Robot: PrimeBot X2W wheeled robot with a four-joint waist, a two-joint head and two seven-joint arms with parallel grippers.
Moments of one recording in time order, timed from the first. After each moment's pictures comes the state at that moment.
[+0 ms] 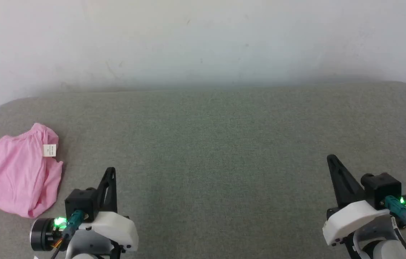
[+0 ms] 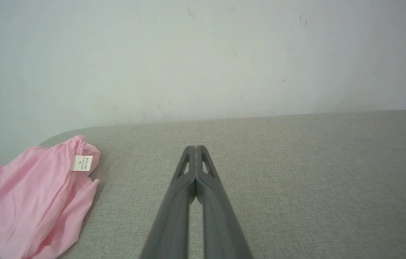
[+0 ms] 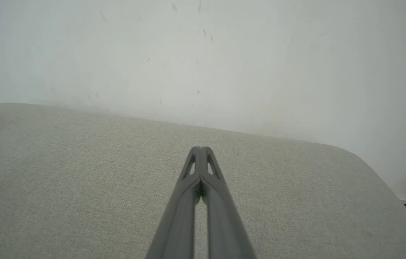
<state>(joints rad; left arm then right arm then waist) 0.01 0.05 0.00 0.01 -0.01 0.01 0.00 0.00 -0.05 0.00 0.01 0.01 0.13 0.00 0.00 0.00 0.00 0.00</state>
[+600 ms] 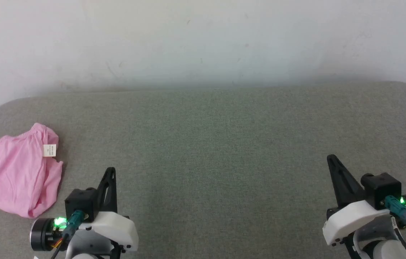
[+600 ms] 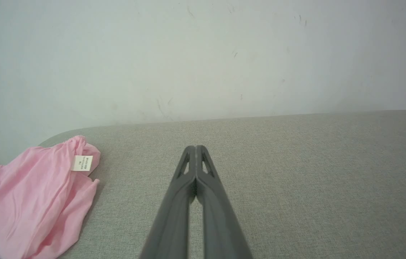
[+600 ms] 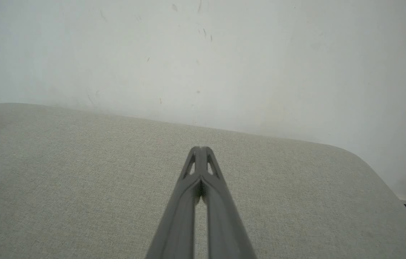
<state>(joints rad) 0.01 0.05 0.00 0.01 -0.01 0.01 0.00 0.00 -0.05 0.00 0.01 0.01 0.13 0.00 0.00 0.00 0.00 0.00</state>
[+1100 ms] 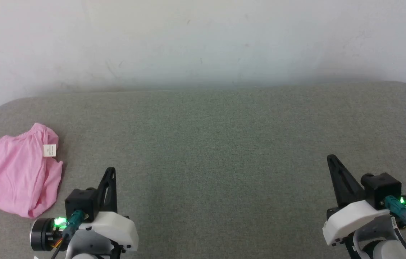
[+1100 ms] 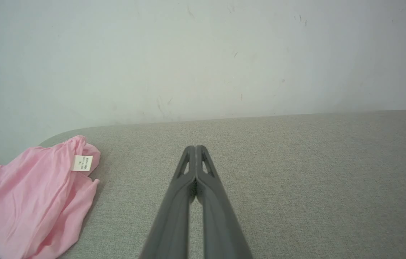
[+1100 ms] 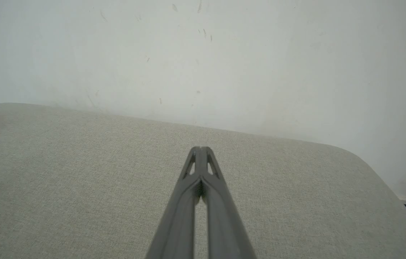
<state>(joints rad) 0.01 0.05 0.00 0.01 -0.01 0.01 0.00 0.00 -0.05 0.00 0.01 0.01 0.13 0.00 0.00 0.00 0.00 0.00</state>
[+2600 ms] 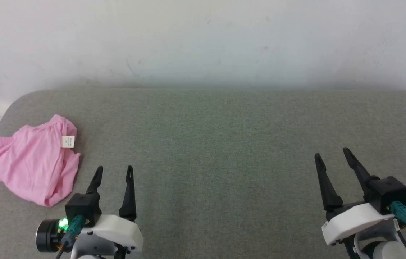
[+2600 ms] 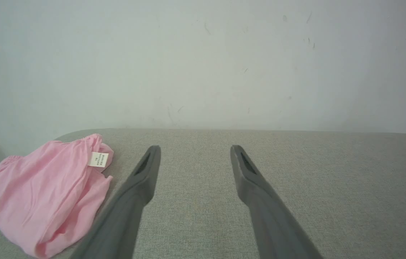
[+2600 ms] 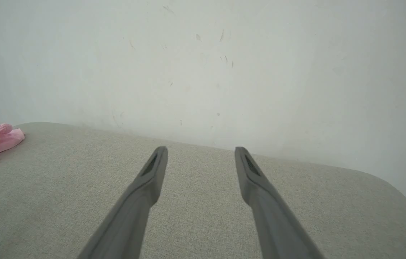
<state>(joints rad) 0.02 0.05 -0.03 0.01 -0.06 0.02 -0.07 0.01 -0.06 0.01 -0.01 0.04 0.13 -0.07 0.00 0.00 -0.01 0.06</state>
